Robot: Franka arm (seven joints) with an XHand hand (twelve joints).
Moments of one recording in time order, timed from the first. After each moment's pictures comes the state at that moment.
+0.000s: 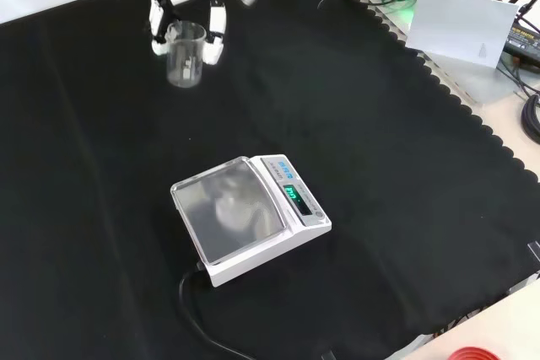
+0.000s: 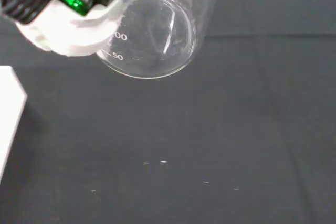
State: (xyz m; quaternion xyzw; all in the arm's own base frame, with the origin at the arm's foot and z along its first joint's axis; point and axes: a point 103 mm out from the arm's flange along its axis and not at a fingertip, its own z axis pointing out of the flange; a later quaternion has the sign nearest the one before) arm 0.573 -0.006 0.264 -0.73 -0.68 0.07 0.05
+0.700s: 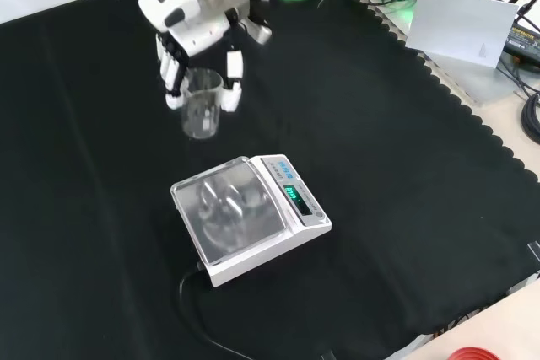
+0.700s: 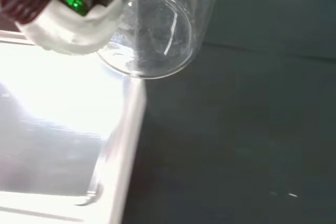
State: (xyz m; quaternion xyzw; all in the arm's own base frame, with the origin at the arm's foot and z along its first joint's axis) arm 0.600 0.104 0.261 -0.67 -0.74 0.08 0.04
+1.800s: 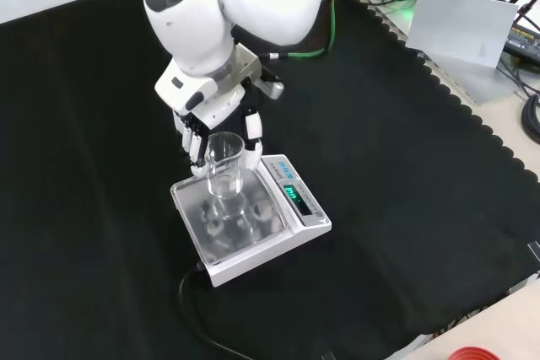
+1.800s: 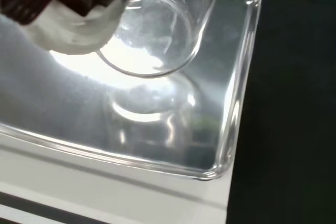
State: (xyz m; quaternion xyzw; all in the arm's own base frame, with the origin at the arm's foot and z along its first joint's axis) arm 0.616 0.180 0.196 -0.62 -0.78 0.12 0.06
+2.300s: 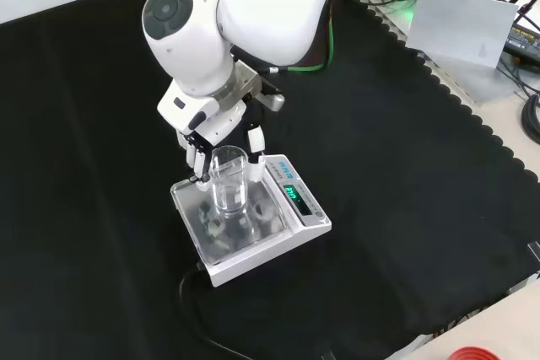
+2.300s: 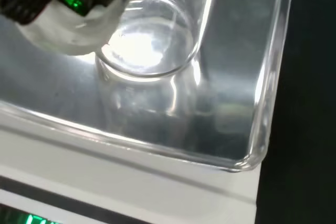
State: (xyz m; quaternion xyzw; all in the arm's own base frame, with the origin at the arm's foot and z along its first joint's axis) arm 0.620 0.192 0.178 -0.60 -0.78 0.13 0.07
